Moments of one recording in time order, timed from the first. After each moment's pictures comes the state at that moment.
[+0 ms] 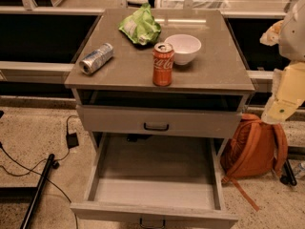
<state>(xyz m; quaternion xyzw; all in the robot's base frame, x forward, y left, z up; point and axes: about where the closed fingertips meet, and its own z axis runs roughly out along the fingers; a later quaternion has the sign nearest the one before) 0.438 -0.216 0.978 -0.60 0.78 -0.04 0.16</state>
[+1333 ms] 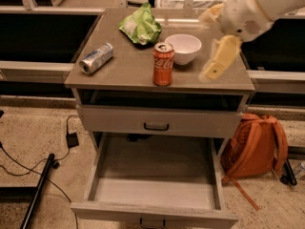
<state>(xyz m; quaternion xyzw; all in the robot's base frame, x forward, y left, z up) 0.556 -0.122 0.969 -0.65 0.68 0.12 0.31</state>
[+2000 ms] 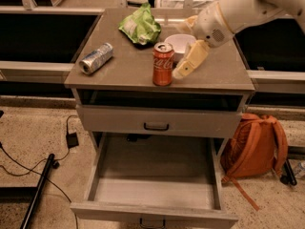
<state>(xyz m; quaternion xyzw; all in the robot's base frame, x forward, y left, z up) 0.617 -0.076 0.930 -0.62 0.67 0.20 0.35</state>
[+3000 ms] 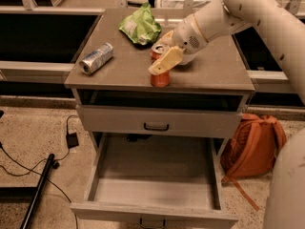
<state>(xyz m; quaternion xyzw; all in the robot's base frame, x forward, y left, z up) 0.646 -0.024 0.894 -0.61 0.66 0.28 0.33</state>
